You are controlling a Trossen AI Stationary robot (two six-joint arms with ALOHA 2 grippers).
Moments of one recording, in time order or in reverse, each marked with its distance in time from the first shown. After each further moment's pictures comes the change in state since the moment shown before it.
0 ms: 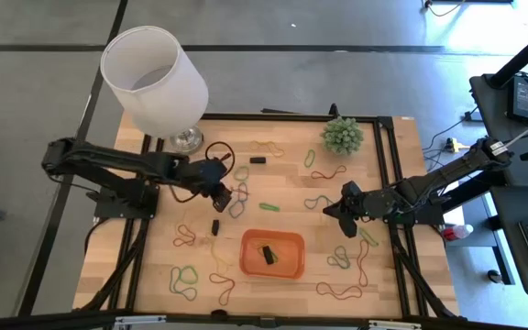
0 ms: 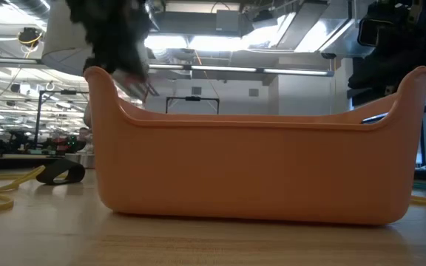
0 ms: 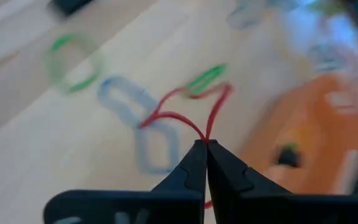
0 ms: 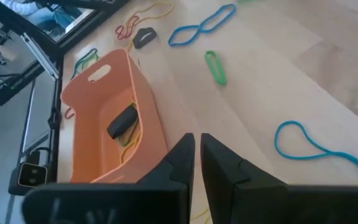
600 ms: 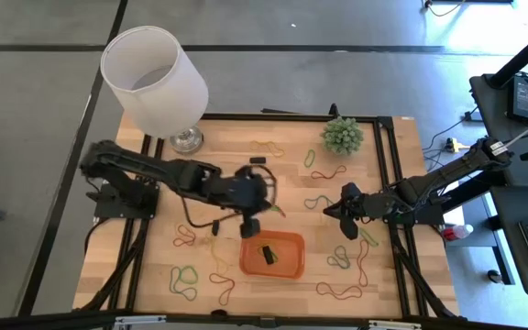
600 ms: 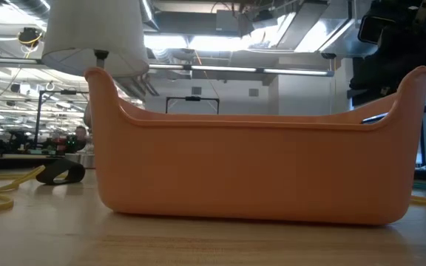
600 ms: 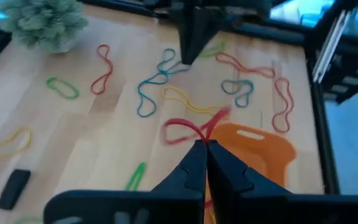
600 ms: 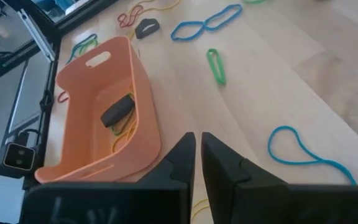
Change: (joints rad) left arm -0.198 0.433 0.721 -0.187 -0.148 0.440; right arm 0.000 0.000 0.000 -0.013 -0.009 -0.101
